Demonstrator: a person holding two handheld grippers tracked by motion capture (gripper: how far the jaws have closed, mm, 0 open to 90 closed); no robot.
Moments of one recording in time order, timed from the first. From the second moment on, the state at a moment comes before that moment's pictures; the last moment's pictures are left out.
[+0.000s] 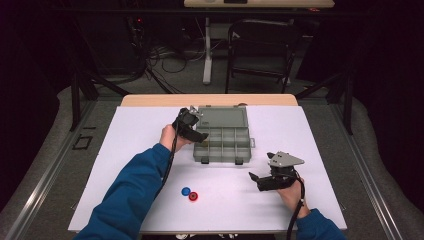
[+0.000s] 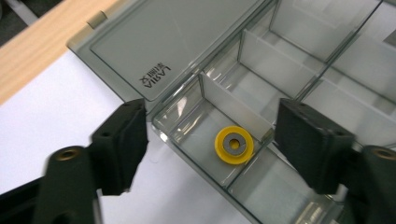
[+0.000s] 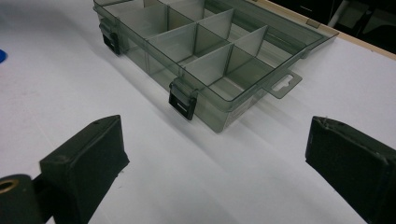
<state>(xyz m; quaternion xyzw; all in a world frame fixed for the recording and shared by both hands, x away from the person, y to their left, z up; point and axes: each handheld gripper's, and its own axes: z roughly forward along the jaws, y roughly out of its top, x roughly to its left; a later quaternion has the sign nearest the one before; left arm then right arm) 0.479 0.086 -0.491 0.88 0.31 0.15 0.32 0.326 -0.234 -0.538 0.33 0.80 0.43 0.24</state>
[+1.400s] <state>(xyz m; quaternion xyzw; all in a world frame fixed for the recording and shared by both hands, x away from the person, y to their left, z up) 0.371 0.145 -0.484 0.87 0.32 0.17 0.34 0.324 -0.233 -0.536 0.33 0.80 0.44 0.25</state>
